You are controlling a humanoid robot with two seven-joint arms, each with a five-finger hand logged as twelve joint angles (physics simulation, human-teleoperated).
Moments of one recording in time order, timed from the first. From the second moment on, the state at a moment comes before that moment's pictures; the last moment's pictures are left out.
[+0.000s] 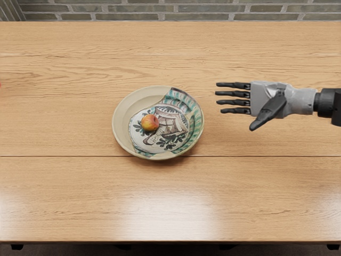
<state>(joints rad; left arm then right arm) -0.02 0.00 -0.19 -0.15 -0.05 -0.23 0.09 0.76 -0.72 0.78 1.20 0.08 0.61 -0.59</state>
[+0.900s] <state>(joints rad) -0.02 0.00 -0.19 -0.15 -0.05 -0.23 0.09 0.69 -0.85 0.78 1.20 0.17 0.61 -0.58</state>
